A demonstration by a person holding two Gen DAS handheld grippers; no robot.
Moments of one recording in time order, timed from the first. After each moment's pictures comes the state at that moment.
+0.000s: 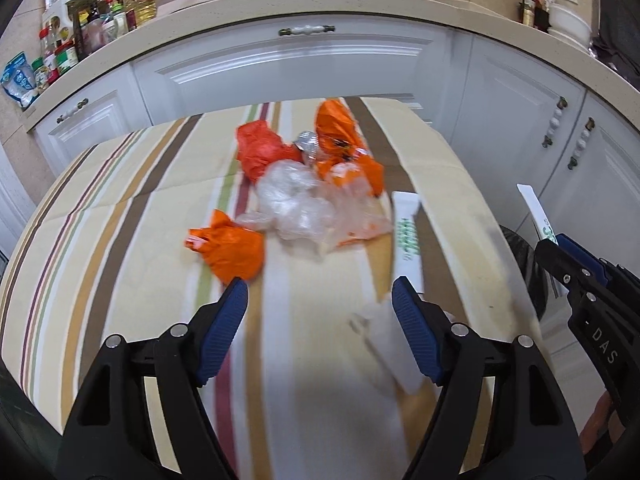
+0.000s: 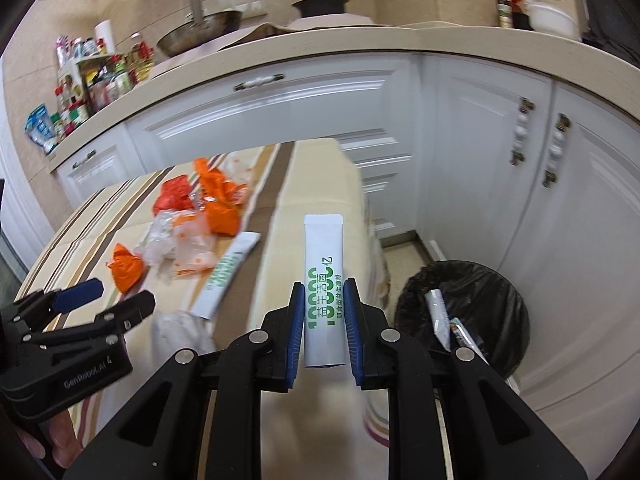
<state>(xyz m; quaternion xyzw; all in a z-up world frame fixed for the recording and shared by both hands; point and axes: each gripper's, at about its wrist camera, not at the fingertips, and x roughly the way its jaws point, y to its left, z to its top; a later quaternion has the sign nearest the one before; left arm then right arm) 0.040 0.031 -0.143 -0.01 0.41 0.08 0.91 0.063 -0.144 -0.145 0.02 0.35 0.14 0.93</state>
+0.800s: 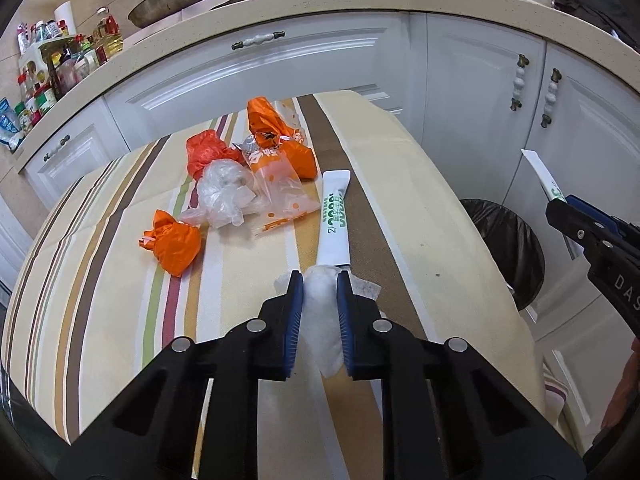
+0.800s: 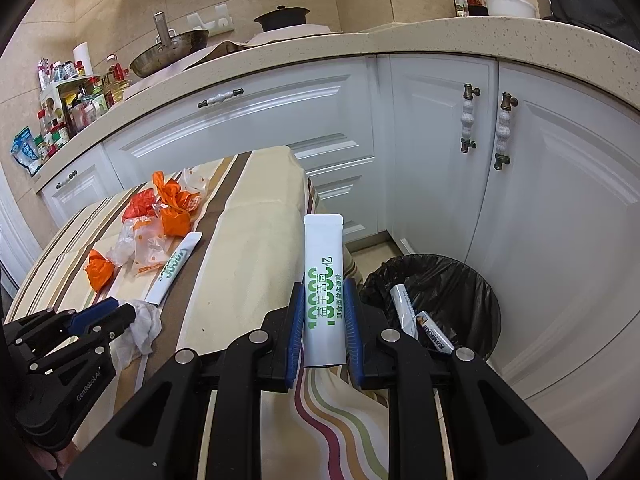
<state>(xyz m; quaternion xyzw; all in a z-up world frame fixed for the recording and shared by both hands) 0.029 -0.022 -0.158 0.05 0.40 0.06 0.91 0.054 -0.198 -0.152 0.04 0.34 0.11 0.93</state>
